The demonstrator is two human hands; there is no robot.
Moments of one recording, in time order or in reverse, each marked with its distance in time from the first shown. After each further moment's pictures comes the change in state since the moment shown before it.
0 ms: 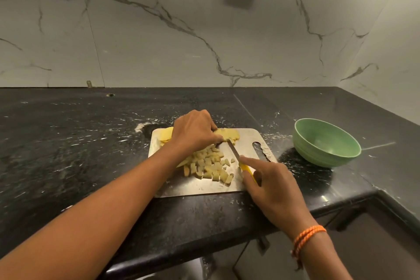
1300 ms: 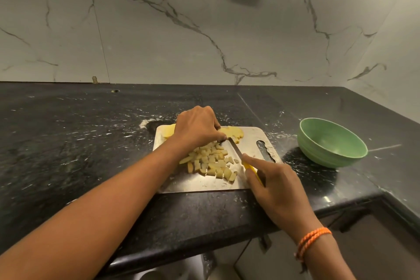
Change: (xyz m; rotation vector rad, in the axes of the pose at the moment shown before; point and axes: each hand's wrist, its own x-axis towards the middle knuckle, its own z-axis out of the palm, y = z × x) left_hand 0.003 -0.003 -0.003 0.023 -0.028 0.011; right_hand -0.003 0.001 0.001 -0.024 0.013 -0.038
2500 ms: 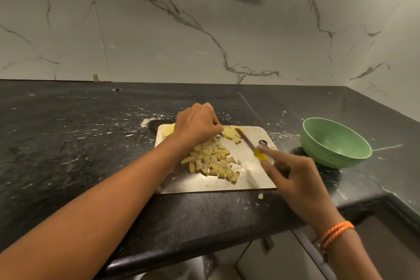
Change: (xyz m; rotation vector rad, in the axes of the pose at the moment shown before) left_hand 0.001 -0.006 -0.001 -0.057 0.034 -0.001; right_hand 0.009 0.023 -0.022 0.153 0.043 -0.011
